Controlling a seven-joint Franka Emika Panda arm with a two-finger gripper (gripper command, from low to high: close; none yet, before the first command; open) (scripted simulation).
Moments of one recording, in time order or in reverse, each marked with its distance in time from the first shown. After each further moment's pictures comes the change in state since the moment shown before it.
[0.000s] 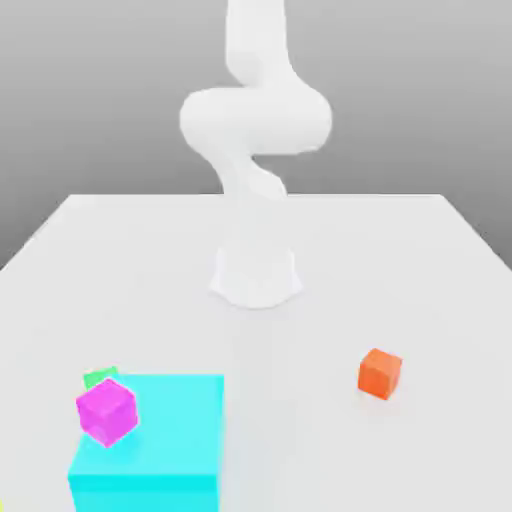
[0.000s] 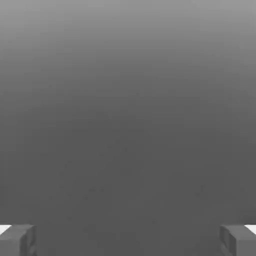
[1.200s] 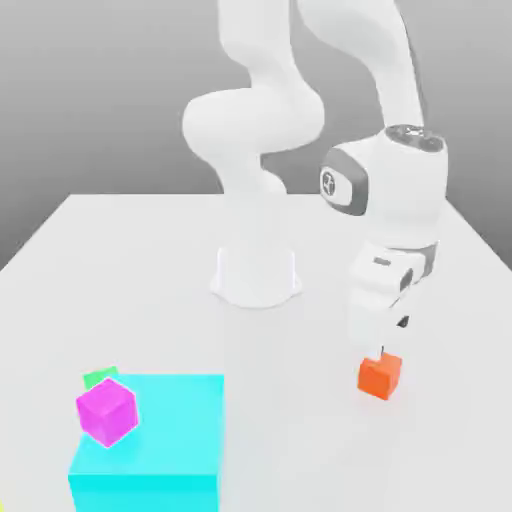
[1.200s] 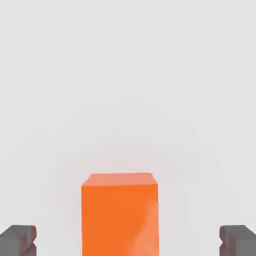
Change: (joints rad) arm 0.440 0.744 0.114 -0.565 -0.038 0.574 -0.333
